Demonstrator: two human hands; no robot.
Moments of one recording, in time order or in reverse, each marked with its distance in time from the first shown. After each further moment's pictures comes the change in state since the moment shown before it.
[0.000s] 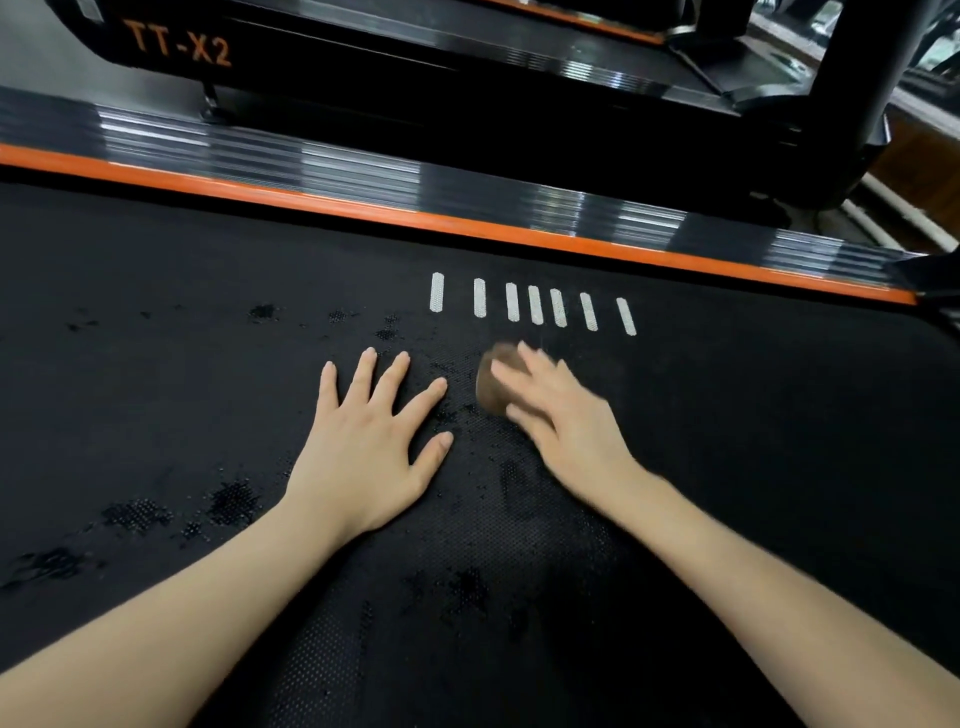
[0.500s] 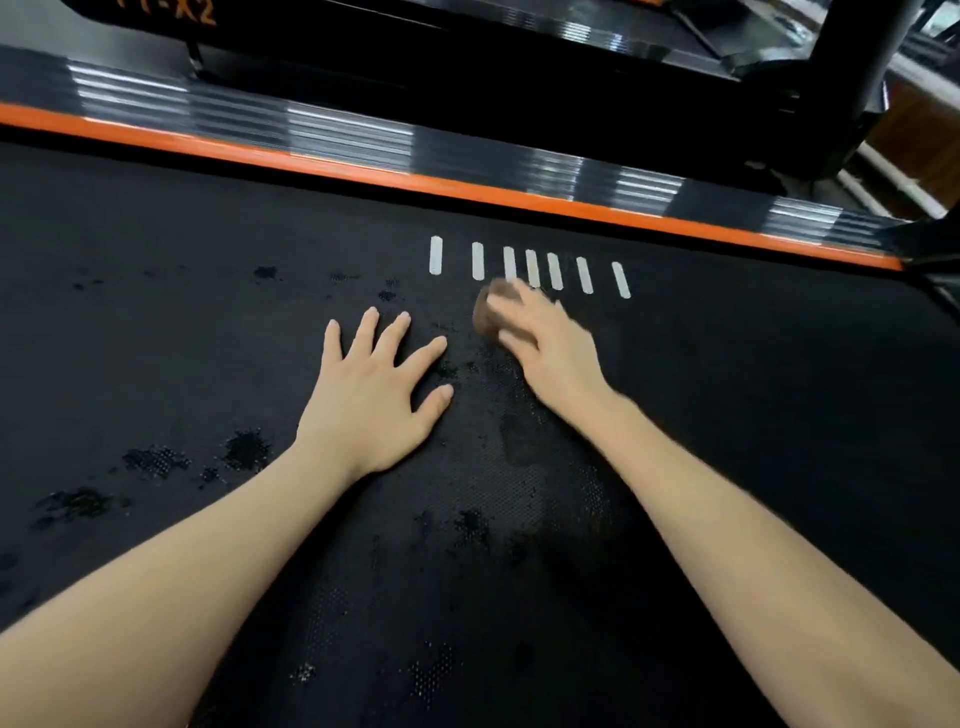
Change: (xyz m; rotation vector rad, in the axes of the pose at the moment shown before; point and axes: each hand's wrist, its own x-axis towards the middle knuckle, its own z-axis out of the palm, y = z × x) left_hand 0.001 0.000 -0.005 0.006 -0.059 -0.034; right_hand 0.032 0.000 0.012 0.017 0.087 0.156
